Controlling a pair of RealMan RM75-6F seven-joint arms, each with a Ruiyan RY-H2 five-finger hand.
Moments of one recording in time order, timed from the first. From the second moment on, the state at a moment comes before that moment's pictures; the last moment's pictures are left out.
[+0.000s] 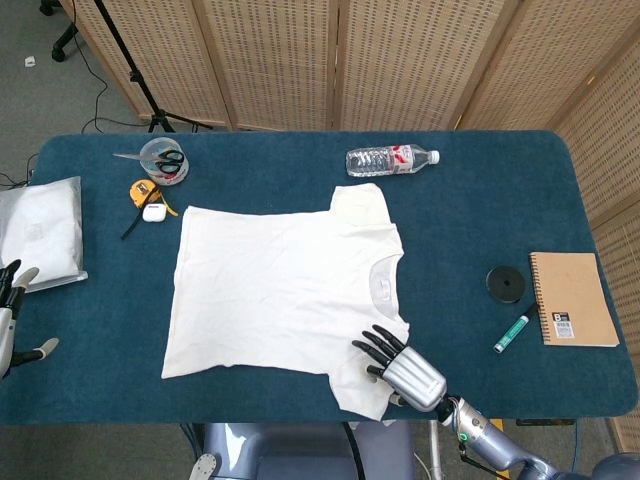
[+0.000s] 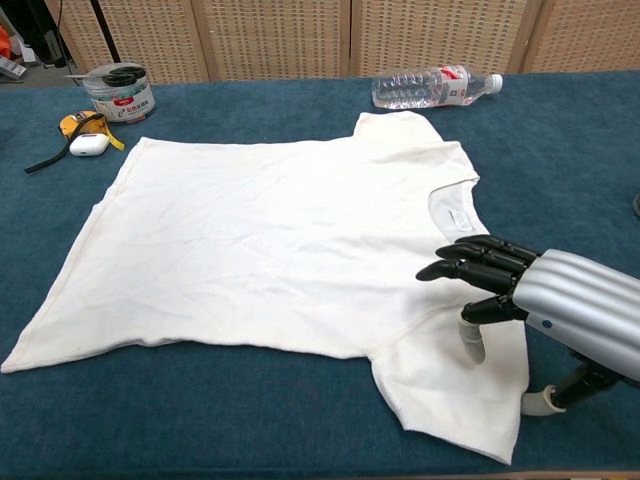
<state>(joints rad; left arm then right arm) -0.09 -1.05 -0.09 -1.77 1.34 1.46 0.13 0.42 -1.71 -0.18 -1.04 -1.93 1.43 0.13</state>
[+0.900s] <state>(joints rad) -0.09 -1.05 -0.09 -1.77 1.34 1.45 0.13 0.43 -1.71 -0.17 -1.08 -1.90 1.42 0.10</state>
